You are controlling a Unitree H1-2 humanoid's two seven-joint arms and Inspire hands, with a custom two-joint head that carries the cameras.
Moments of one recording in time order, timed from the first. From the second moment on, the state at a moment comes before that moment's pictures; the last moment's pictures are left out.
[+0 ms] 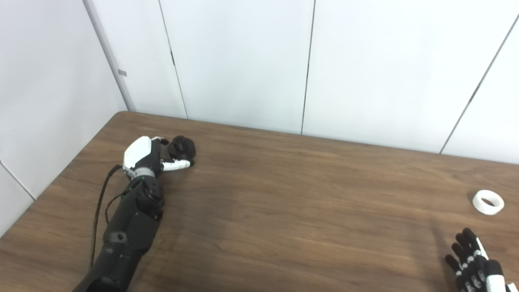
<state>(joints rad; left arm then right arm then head) -0.43 0.42 0.08 0.41 0.59 0.46 0.08 0.21 -0.20 -0.07 -0.31 0.18 0.10 0.15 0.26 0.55</state>
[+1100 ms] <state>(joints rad) -0.48 0.45 0.01 0.50 0.47 0.40 0.15 0.22 -0.20 -0.07 -0.31 0.14 0.08 0.15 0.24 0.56</state>
